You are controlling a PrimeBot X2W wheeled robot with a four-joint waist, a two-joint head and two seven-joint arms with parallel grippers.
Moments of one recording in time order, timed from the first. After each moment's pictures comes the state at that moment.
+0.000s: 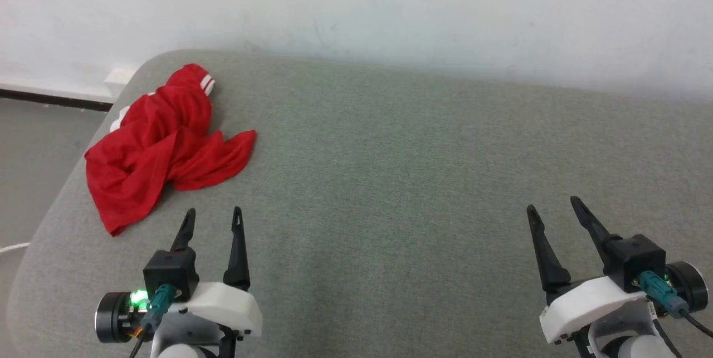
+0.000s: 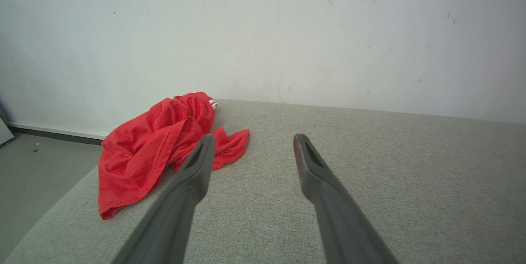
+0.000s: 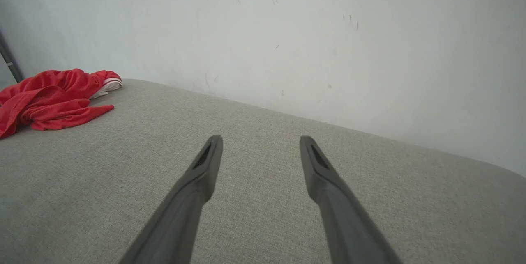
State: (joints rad) left arm -0.01 0.07 -0.05 0.04 -0.05 0.09 -0.09; right arm 0.02 -0.05 0.01 0.01 0.02 0.13 -0.07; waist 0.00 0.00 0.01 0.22
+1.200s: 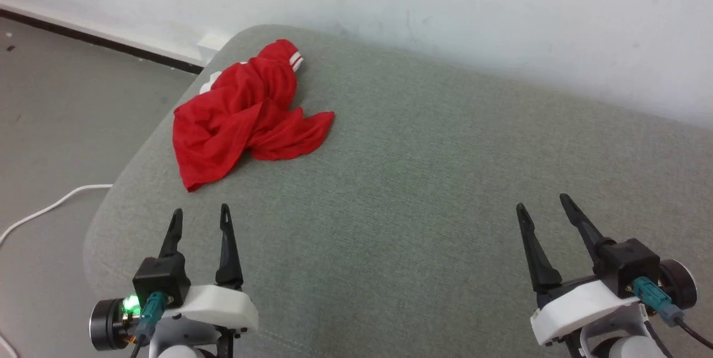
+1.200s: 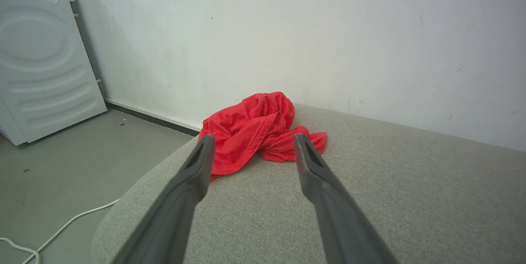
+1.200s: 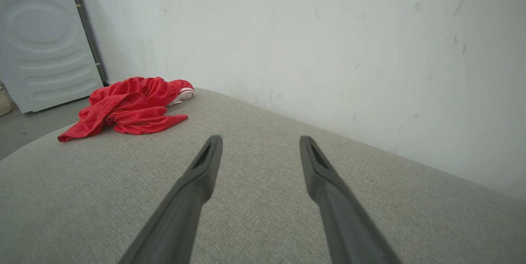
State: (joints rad) left arm -0.01 0.07 -0.06 0.06 -0.10 0.16 -0.16; right arm 0.02 -0.05 0.04 0.02 0.04 0.13 -0.13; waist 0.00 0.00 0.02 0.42
